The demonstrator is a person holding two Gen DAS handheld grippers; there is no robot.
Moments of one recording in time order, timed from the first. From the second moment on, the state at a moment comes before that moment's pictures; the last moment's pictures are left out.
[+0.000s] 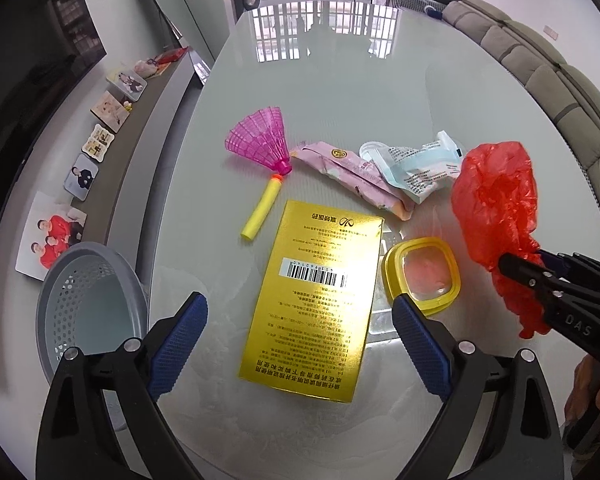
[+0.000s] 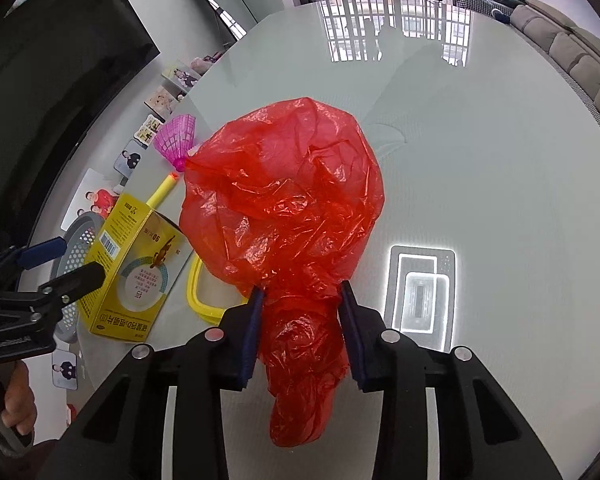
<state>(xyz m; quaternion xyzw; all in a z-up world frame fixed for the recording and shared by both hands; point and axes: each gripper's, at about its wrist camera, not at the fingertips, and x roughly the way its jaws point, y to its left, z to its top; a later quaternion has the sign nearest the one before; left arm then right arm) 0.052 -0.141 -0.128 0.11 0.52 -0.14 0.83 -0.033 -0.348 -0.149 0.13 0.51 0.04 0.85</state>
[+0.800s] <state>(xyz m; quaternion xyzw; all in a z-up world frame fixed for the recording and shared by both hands) 0.051 -0.142 -0.159 0.10 0.56 -0.16 0.81 -0.088 -0.374 -0.117 0.18 0.50 0.00 0.85</state>
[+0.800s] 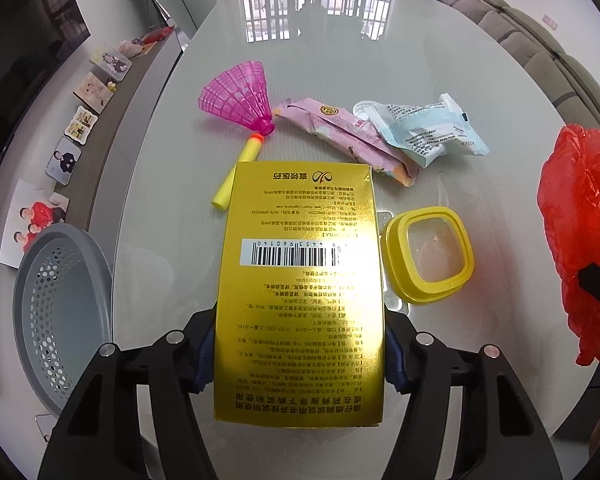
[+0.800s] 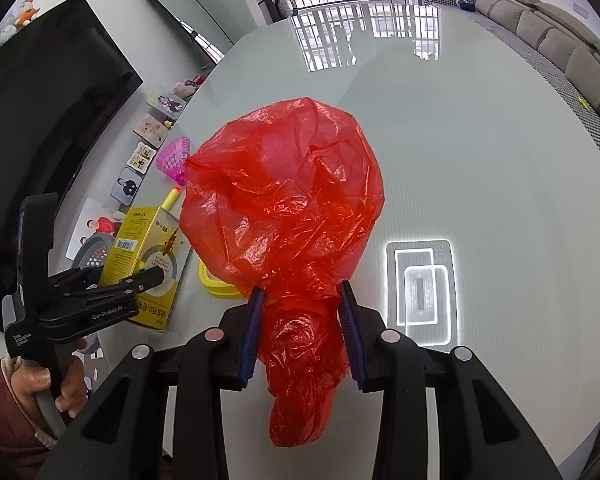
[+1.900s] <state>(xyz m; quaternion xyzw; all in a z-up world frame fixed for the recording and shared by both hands) 0.008 0.101 -0.060 0.01 0.49 0.01 0.87 -0.023 -0.144 -0.063 0.06 0.48 0.23 0.84</state>
